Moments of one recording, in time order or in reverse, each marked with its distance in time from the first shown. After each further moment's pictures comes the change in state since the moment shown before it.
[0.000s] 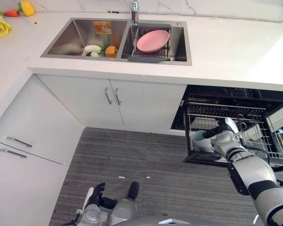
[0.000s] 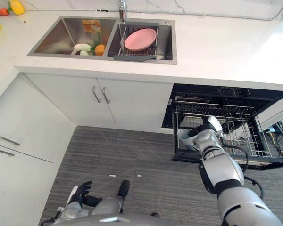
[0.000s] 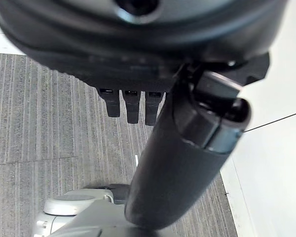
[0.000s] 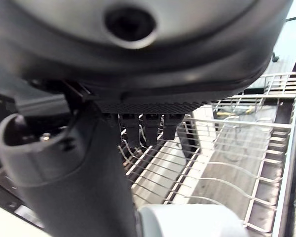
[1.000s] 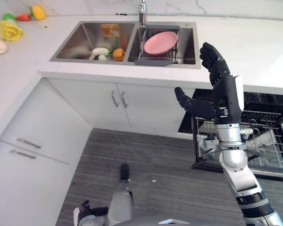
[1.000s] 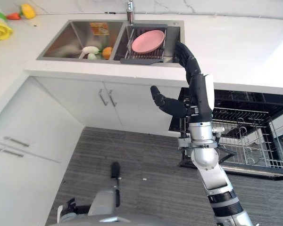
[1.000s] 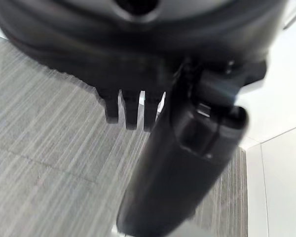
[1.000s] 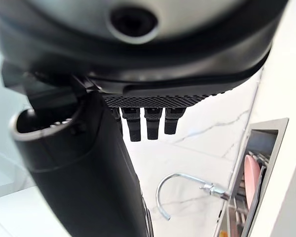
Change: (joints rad) left arm -0.051 -0.098 0.289 0.252 -0.132 -0.053 0.104; right arm 0.649 -0.023 -0.079 -1.548 0.073 -0.412 -0.019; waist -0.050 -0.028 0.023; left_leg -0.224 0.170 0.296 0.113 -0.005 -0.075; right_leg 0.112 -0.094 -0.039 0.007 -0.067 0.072
